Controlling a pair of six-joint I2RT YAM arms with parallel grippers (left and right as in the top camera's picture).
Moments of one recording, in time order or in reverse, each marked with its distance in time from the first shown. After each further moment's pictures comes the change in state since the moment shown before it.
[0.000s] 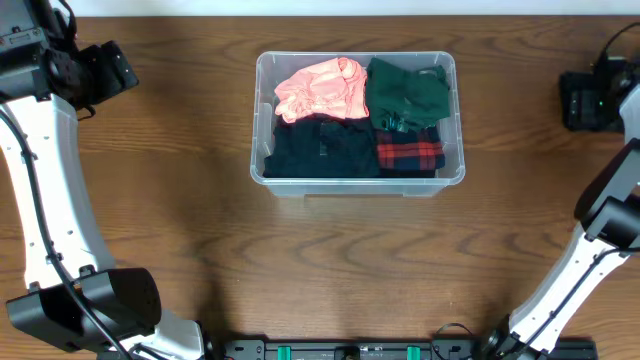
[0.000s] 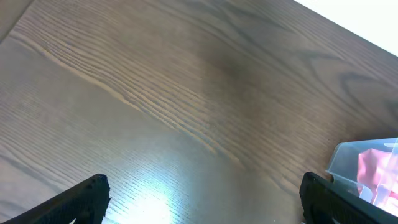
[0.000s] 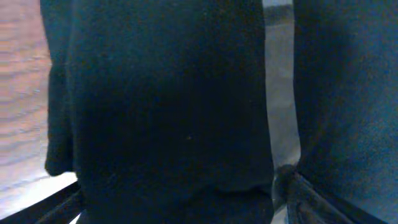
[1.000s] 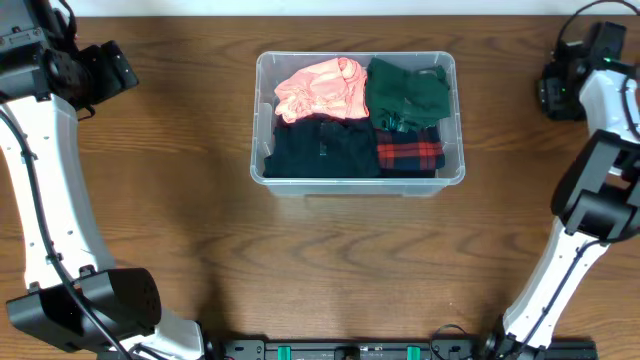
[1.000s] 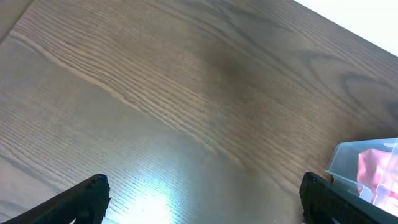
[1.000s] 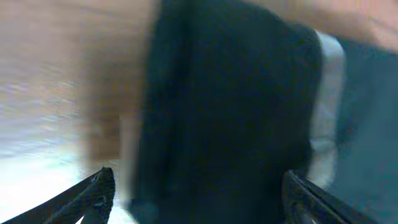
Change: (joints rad) left arm 0.000 0.000 0.000 0.000 0.000 0.000; right arm 0.158 0.000 0.000 0.028 0.141 -0.002
